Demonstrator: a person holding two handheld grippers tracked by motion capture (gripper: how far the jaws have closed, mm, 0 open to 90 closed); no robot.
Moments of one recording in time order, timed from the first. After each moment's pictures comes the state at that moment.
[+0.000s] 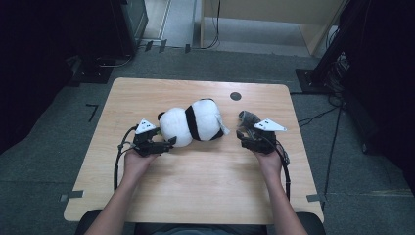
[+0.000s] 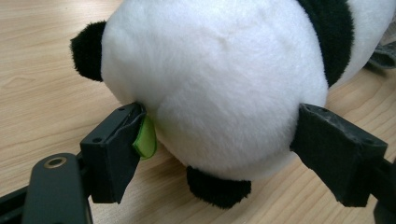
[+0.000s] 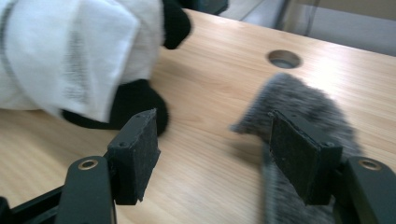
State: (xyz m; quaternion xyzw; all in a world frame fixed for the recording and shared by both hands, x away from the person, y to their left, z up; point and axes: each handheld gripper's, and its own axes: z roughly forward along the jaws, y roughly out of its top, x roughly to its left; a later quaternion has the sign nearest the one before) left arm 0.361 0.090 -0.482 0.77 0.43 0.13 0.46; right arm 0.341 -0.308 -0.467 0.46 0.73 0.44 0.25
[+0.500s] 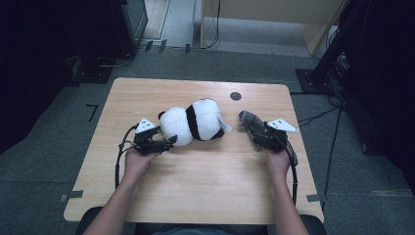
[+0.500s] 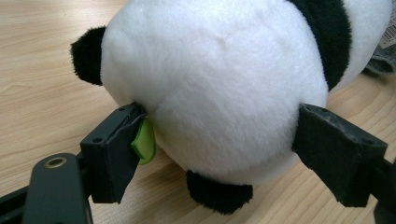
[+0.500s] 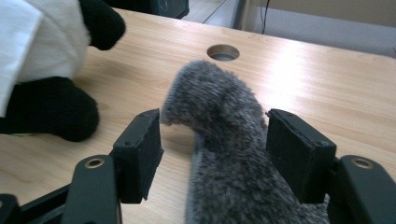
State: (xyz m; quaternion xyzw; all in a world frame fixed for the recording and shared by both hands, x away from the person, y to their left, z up) left arm 0.365 0.090 -0.484 0.76 0.42 0.13 0.47; right arm 0.351 -0.345 -0.482 0.52 0.69 0.42 0.29
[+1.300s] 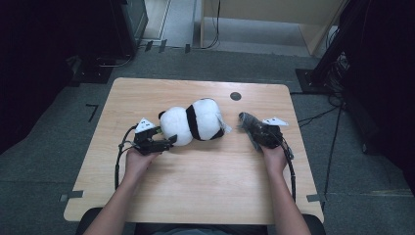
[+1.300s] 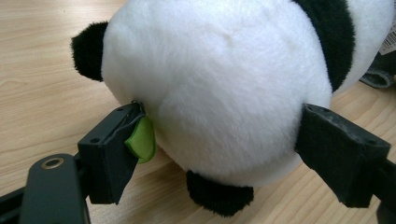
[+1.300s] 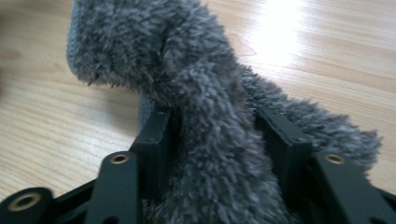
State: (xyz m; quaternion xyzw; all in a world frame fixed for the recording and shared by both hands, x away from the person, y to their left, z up) left arm 0.367 0.091 -0.488 0.75 0.43 0.13 0.48; right arm 0.386 -0.350 -0.522 0.56 0.71 0.34 0.26
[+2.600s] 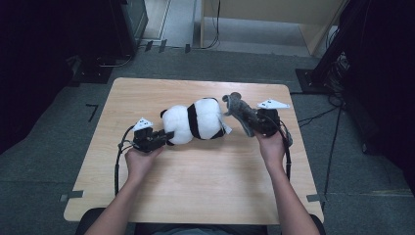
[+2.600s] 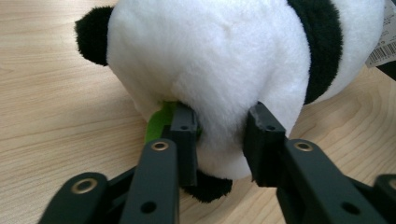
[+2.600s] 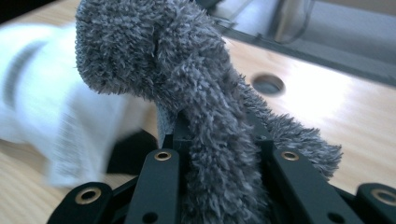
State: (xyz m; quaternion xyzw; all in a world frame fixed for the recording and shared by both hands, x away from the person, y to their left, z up) left arm 0.370 0.094 -0.488 0.74 0.45 0.09 0.49; right arm 0.376 -0.308 -0.412 0.47 0.74 0.42 0.23
